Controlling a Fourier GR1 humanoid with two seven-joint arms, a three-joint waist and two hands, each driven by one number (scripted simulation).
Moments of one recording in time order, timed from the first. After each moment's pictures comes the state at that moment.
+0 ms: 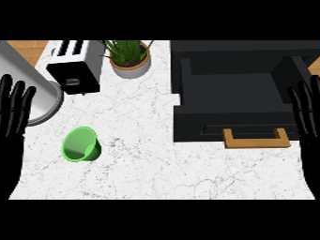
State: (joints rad) left arm 0.01 0.10 0.01 -2.10 0.00 -0.01 -0.01; right arm 0.01 -0.10 0.05 -2.10 -0.01 -0.02 -0.01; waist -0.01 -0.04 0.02
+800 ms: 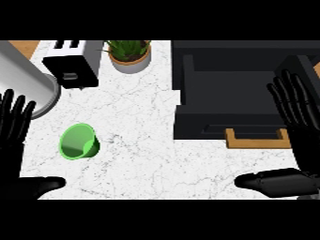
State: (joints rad) left arm 0.08 0.08 0.16 -1.95 0.26 -0.09 0.02; right arm -0.06 -0.15 0.02 -1.99 -0.07 0.09 0.06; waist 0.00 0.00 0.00
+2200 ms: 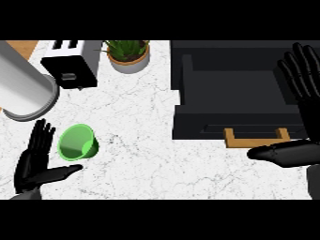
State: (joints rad) left arm -0.09 0.17 0.31 -0.95 0.12 -0.17 -0.54; right arm -0.23 -0.19 -0.10 -1.88 -0.12 0.17 0.09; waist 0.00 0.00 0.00
